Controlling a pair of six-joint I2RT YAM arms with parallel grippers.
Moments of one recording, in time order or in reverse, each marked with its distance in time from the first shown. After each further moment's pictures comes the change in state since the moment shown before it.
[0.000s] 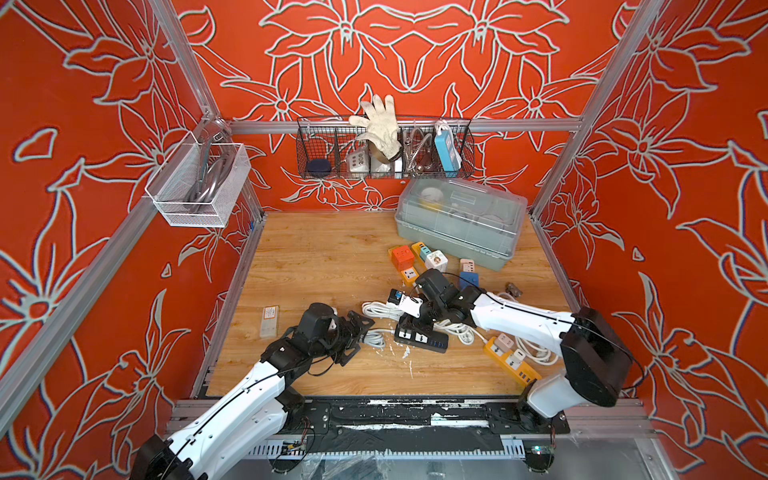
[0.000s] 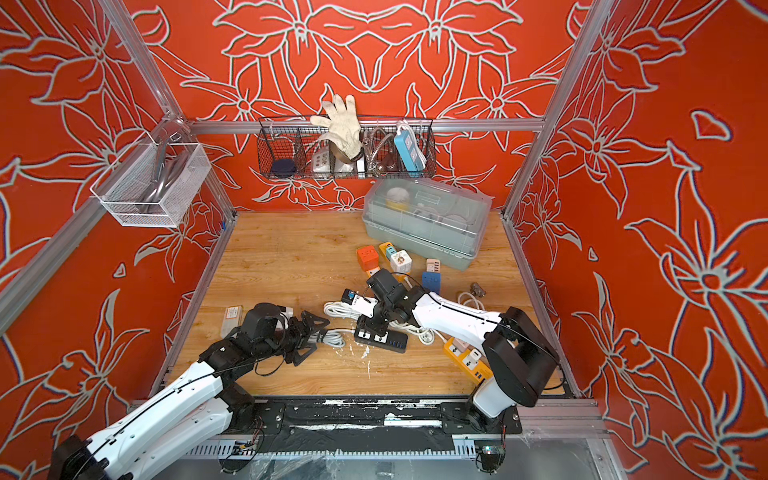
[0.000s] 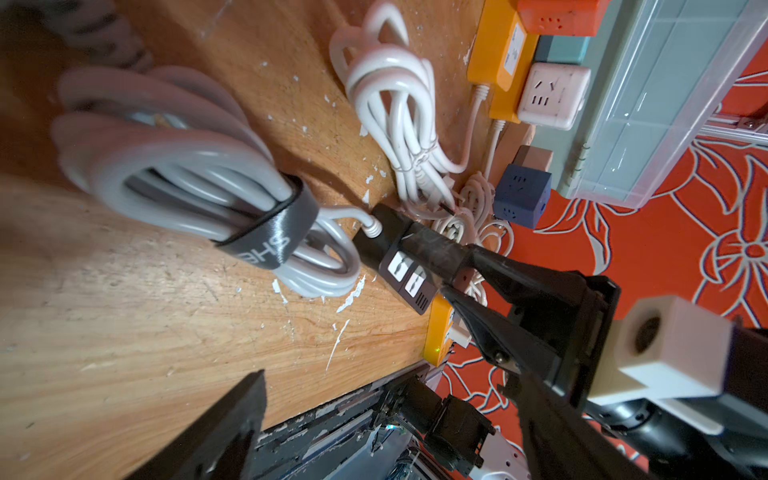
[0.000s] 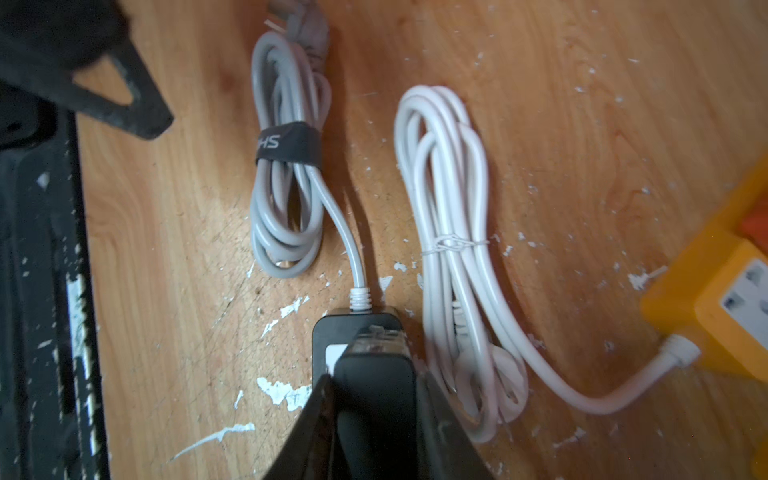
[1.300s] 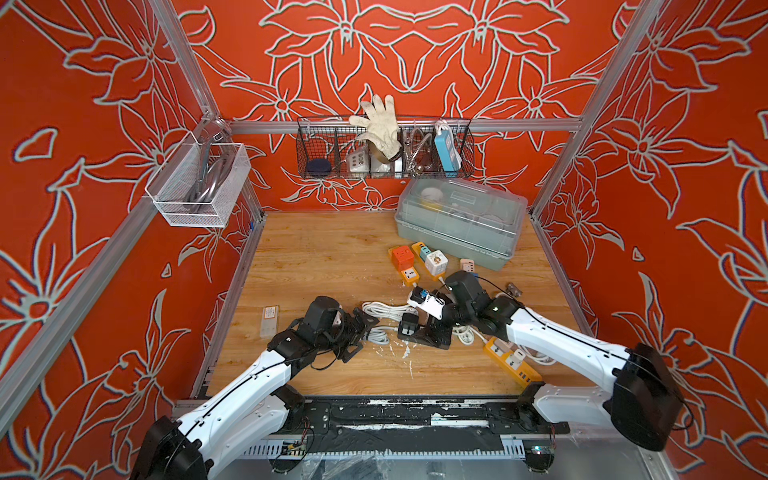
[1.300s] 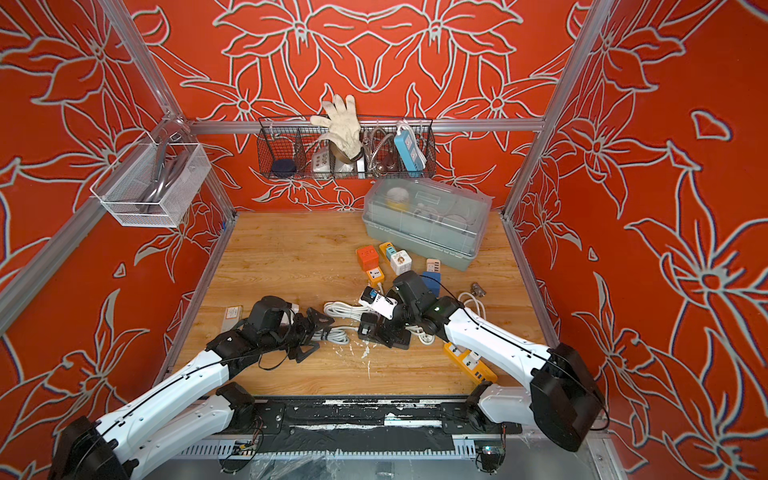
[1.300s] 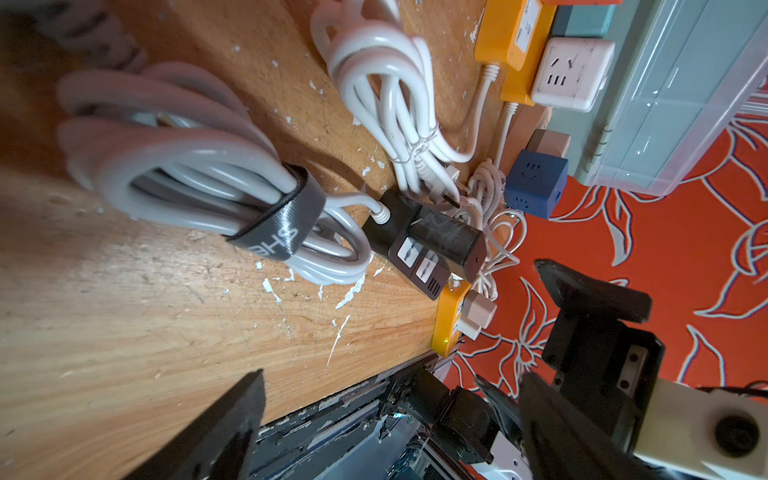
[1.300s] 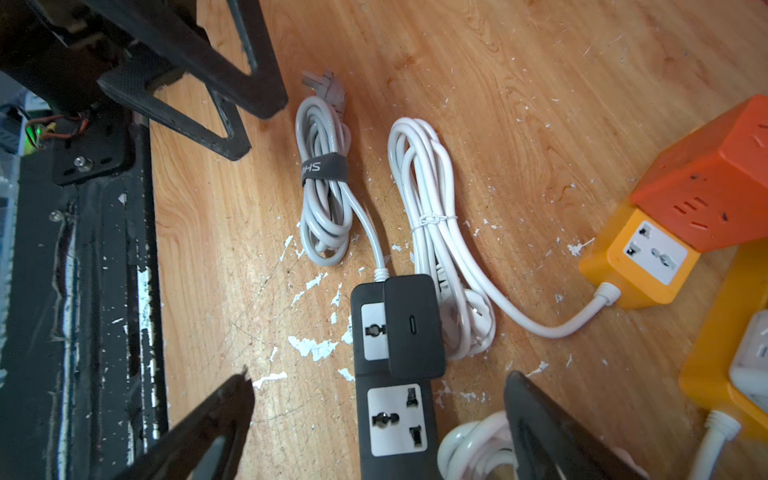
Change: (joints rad) left arm 0.000 0.101 0.073 -0.014 0.032 0.044; right arm -0.090 -0.230 -0.121 -0.009 -0.135 -0.072
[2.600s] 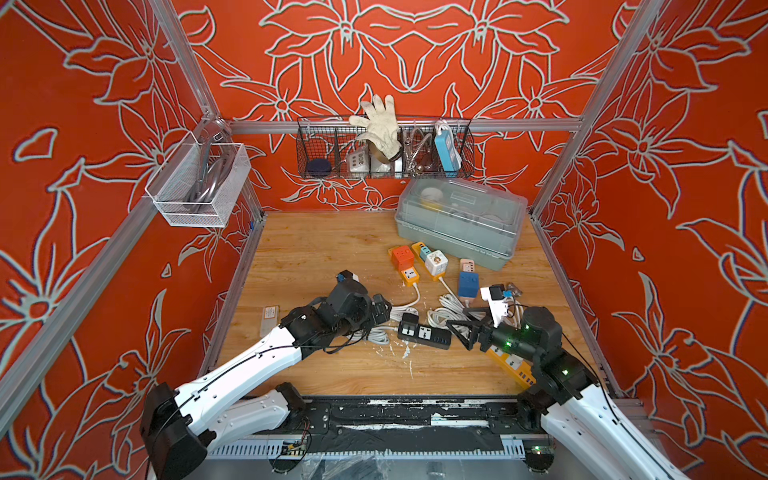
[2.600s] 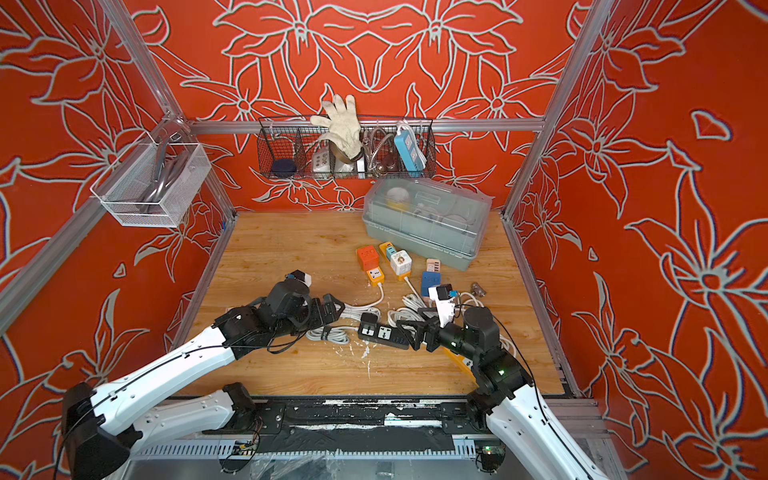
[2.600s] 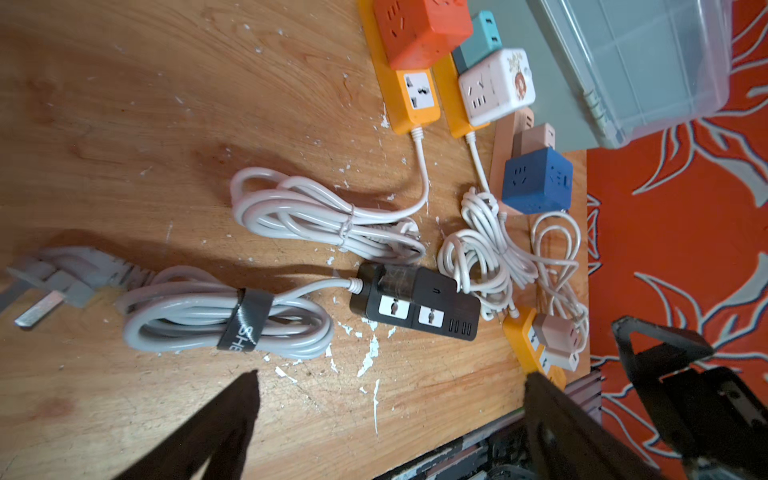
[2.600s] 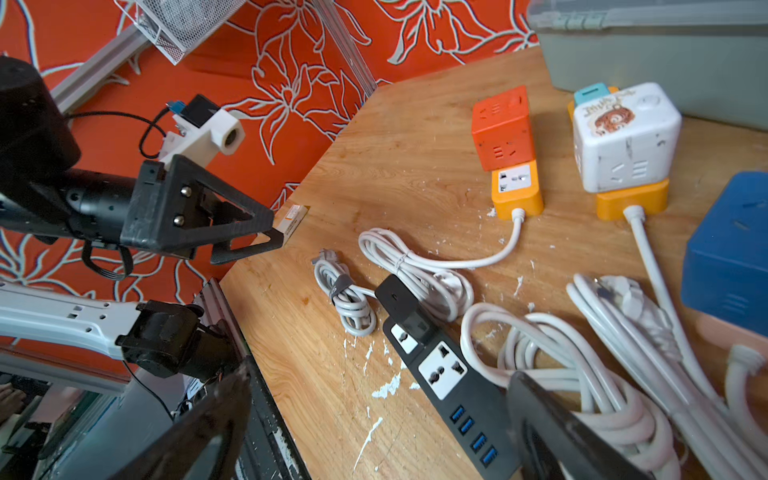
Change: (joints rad) left arm -0.218 0.166 0.357 -0.228 -0.440 0.365; right arm -0.254 -0.769 -0.437 0.179 -0.094 0.797
